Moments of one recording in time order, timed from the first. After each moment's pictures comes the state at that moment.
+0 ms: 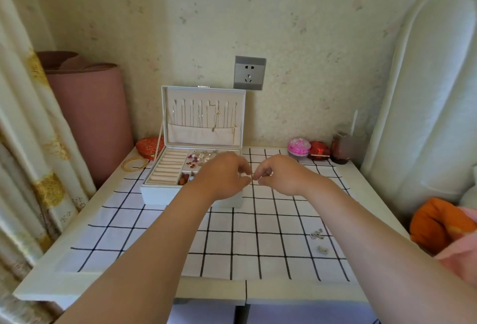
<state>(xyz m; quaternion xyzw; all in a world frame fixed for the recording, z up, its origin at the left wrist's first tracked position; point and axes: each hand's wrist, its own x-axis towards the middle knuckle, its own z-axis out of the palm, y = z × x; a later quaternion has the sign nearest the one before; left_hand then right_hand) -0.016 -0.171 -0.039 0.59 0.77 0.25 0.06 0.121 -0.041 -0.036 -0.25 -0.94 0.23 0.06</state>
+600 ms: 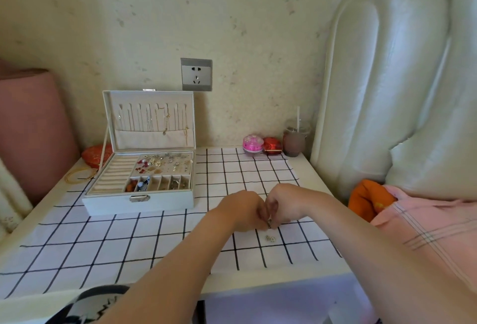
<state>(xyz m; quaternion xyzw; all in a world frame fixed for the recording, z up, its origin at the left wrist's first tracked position) 0.115 -0.111 -0.079 0.67 0.71 0.09 0.19 0.242 -0.015 -0.055 -0.34 -0.91 0.20 -0.16</state>
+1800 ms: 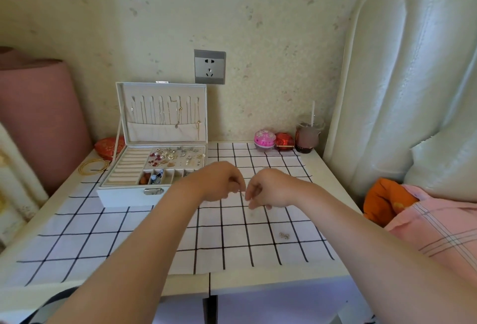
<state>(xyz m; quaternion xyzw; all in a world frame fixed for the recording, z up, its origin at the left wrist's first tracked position) 0.035 -0.140 -0.036 0.63 0.72 0.16 0.22 0.189 -0.037 -0.045 -0.29 -0.91 0.28 -0.06</state>
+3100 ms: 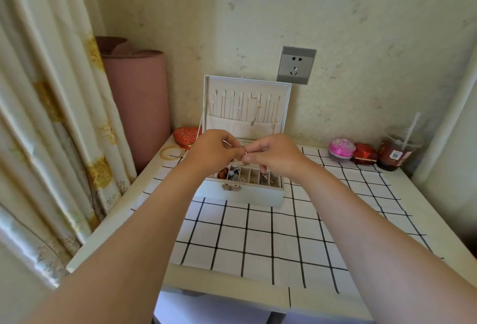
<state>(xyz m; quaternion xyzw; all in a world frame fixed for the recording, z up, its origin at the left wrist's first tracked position) -0.094 -0.222 -0.022 0.39 0.80 0.43 0.13 0.027 -0.090 -0.025 -0.22 -0.84 0.47 0.15</state>
